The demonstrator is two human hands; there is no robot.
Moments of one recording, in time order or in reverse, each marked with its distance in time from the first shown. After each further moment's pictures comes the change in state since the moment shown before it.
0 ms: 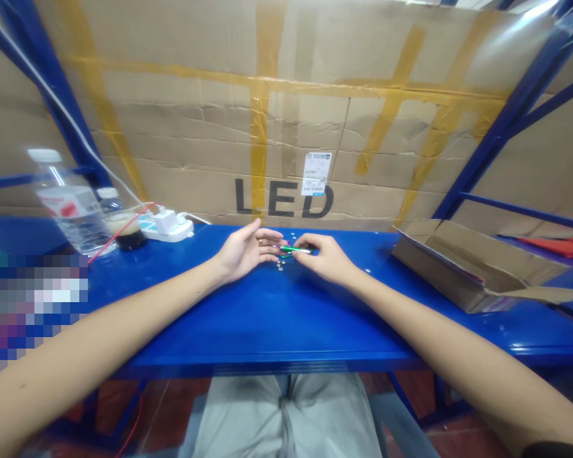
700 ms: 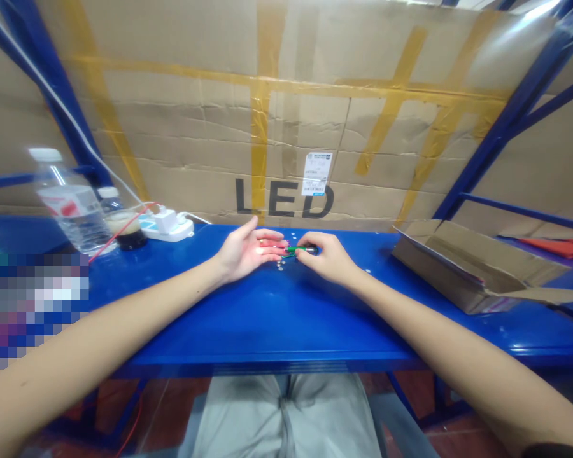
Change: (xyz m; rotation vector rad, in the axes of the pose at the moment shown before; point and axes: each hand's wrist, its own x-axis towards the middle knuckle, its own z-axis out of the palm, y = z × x) left_hand -0.001 0.002 0.002 -0.068 -0.016 -0.033; right_hand 0.000 -0.002 -0.003 -0.083 0.061 -0.091
